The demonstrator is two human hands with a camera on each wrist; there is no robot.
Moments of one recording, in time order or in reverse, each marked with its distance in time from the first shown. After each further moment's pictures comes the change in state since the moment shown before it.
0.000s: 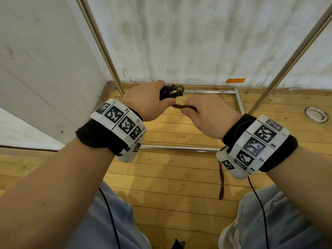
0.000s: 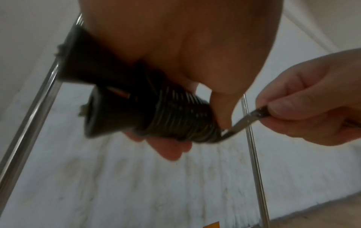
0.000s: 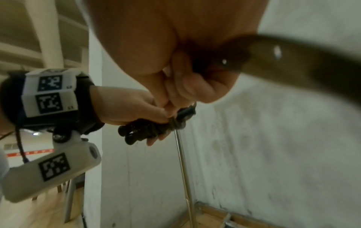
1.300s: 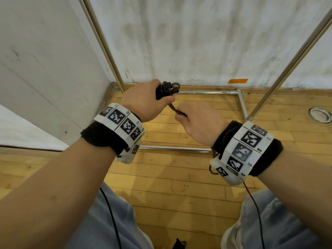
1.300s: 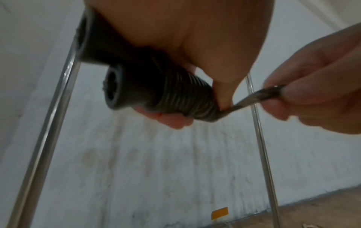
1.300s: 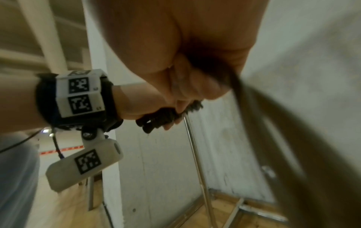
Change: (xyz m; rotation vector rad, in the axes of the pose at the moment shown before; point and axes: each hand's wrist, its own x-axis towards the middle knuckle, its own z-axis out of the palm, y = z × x) left_hand 0.001 -0.011 0.009 0.002 0.147 -0.046; right_hand 0.001 -0.015 0.014 0.023 -0.072 0.001
